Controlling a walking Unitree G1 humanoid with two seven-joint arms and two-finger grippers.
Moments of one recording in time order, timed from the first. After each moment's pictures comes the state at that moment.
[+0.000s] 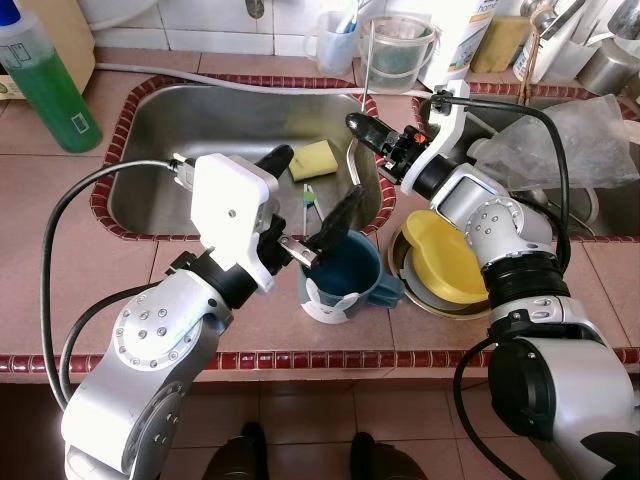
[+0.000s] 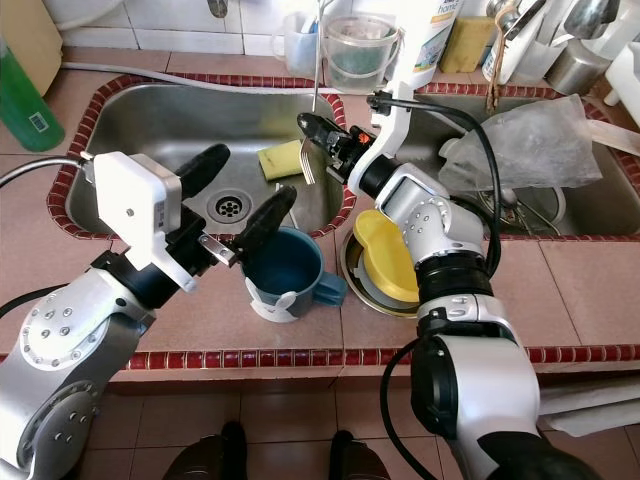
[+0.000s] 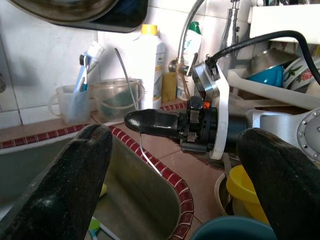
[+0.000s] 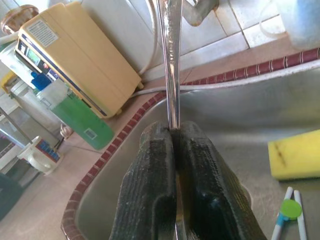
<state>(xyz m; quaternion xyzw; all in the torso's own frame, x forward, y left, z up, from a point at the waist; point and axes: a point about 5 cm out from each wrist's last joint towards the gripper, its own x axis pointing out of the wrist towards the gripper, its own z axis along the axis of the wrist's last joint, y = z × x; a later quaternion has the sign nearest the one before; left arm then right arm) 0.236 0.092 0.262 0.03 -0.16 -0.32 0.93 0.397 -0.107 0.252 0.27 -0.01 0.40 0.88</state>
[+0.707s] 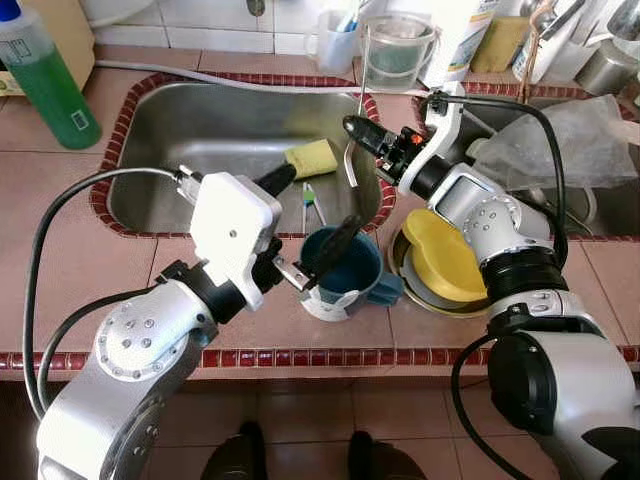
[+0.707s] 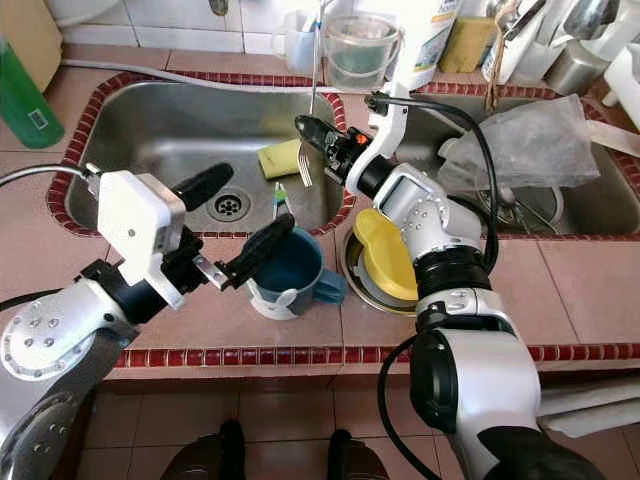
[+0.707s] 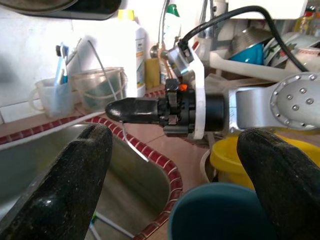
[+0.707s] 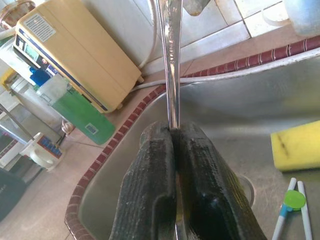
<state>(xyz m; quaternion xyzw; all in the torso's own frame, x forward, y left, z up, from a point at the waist) 0.228 0.098 0.257 0.07 -0.14 -0.36 0.92 0.399 -0.105 0.251 0.27 0.01 0.40 0.88</state>
